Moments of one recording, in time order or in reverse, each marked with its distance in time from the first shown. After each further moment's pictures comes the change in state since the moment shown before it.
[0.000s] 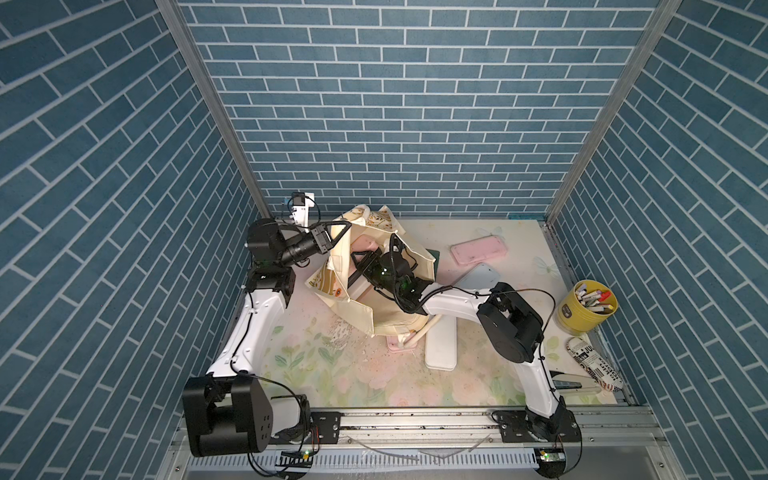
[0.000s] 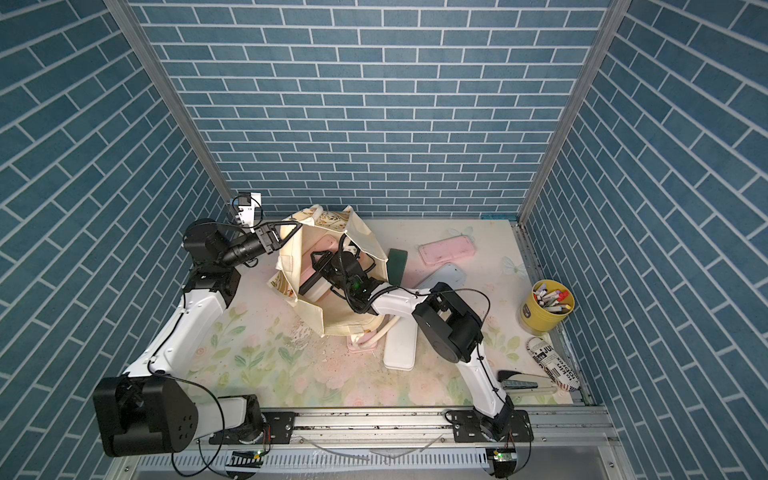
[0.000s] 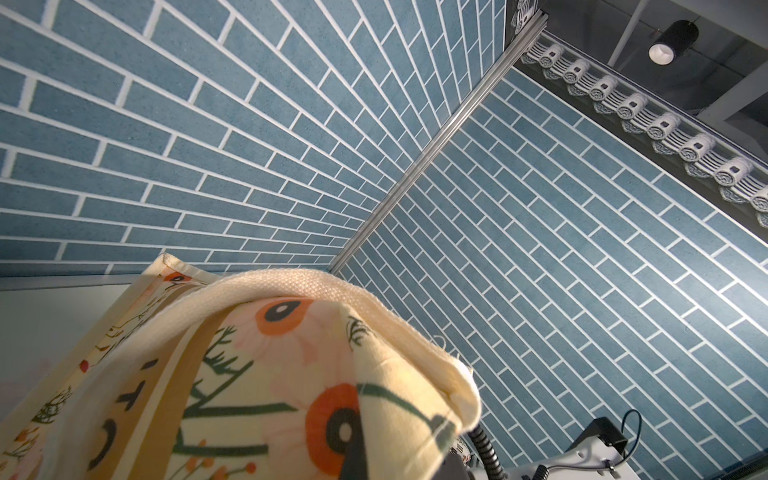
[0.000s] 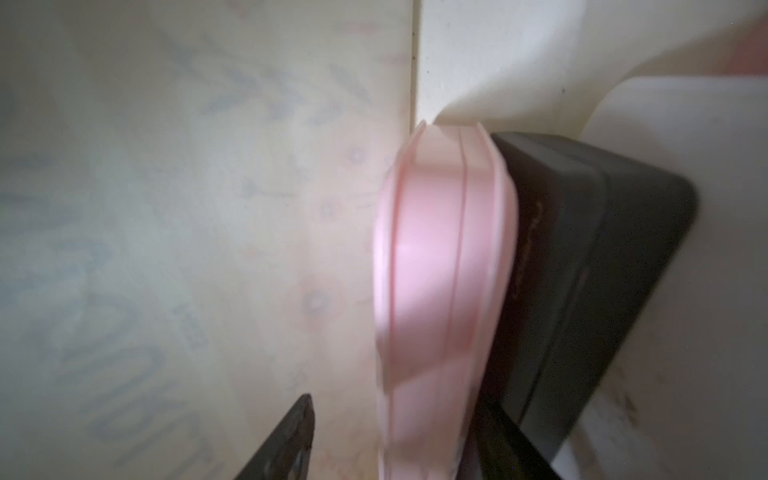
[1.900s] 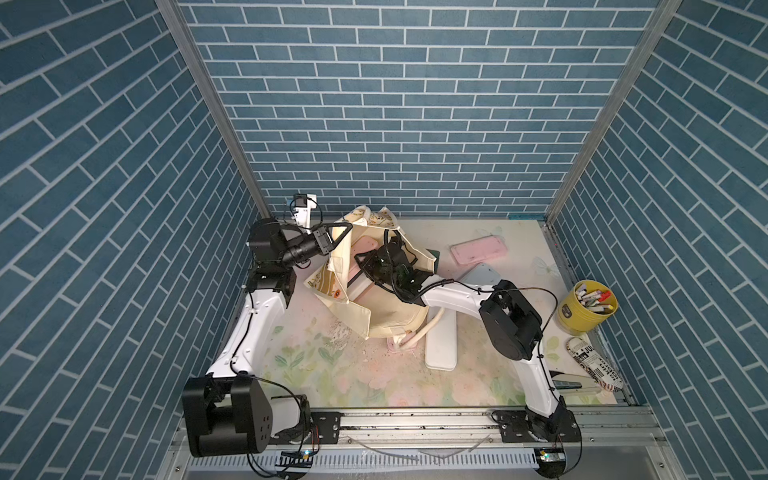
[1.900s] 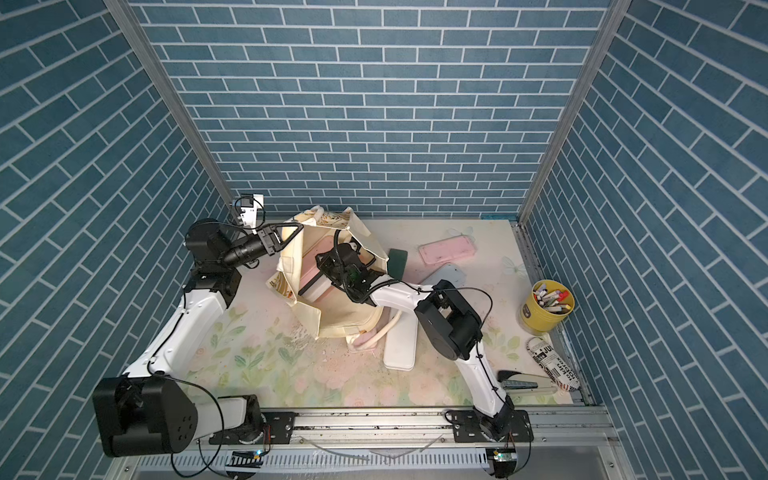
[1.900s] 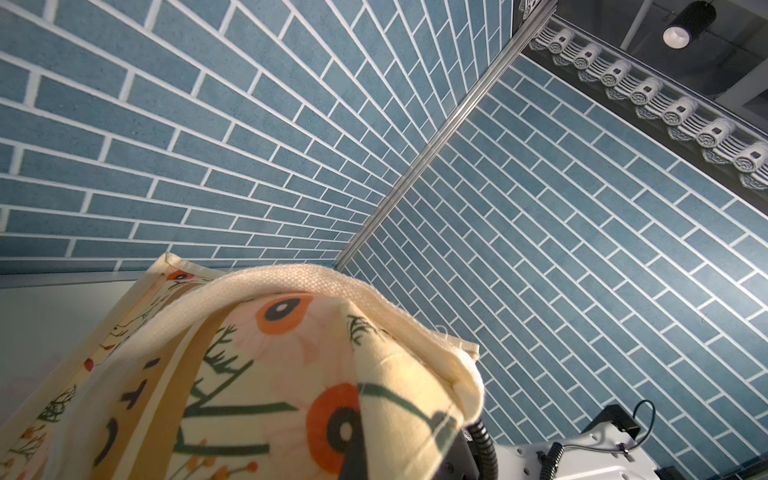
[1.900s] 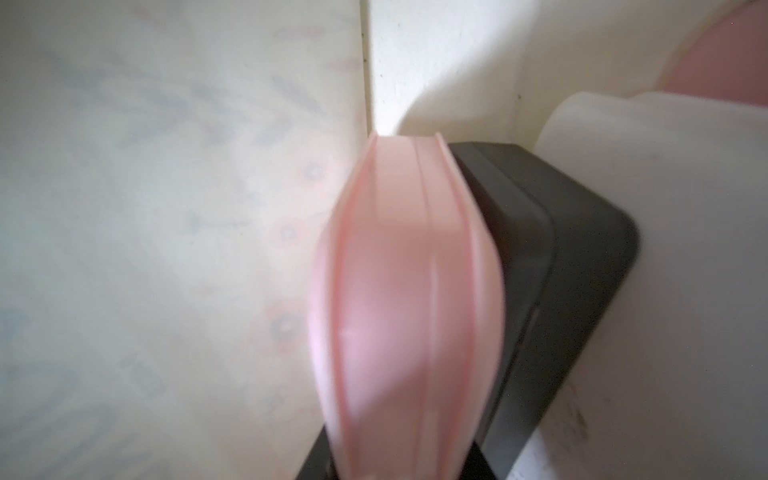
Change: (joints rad) left arm -0.005 0.000 0.002 -0.056 -0.018 0.062; right arm -0.024 0.003 0.100 -0.218 -0.050 0.030
